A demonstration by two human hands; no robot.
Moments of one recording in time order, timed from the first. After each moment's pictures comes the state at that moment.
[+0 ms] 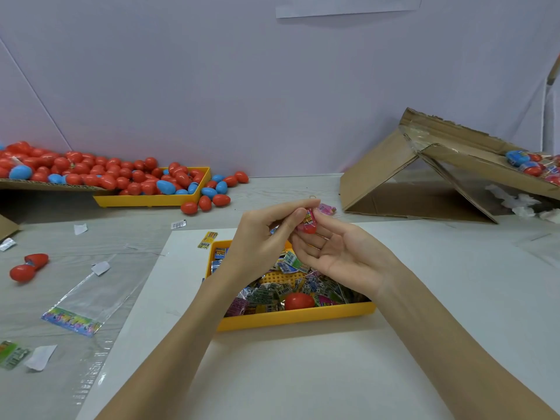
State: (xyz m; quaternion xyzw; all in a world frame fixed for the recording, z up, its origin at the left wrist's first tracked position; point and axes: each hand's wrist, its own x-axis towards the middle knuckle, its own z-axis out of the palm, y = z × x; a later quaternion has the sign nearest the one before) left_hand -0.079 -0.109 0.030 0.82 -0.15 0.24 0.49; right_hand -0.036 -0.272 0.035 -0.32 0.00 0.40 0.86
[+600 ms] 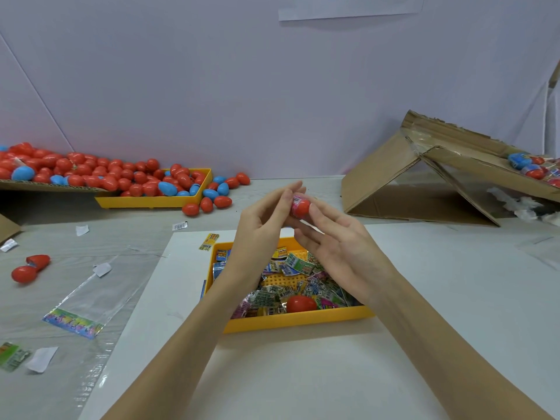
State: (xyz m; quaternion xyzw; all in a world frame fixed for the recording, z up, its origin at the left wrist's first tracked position) left_hand -0.078 -0.118 0.036 0.71 -0.05 0.22 0.67; right_hand -0.042 -0.264 0.034 -0.42 -0.19 0.25 0.85
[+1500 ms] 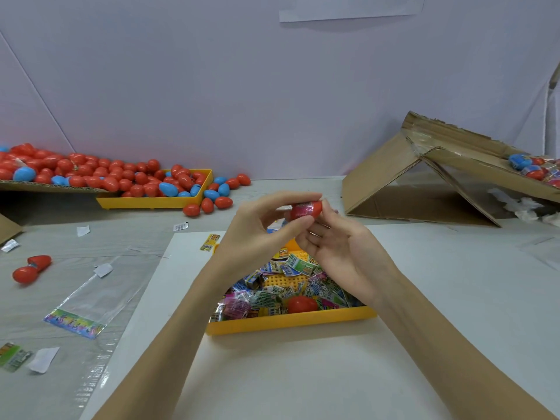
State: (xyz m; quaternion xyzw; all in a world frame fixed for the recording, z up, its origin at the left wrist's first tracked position) left_hand -0.081 -0.098 0.045 0.78 -0.20 0.21 0.55; right_hand -0.045 -0.265 0.038 -0.36 -0.13 0.29 0.88
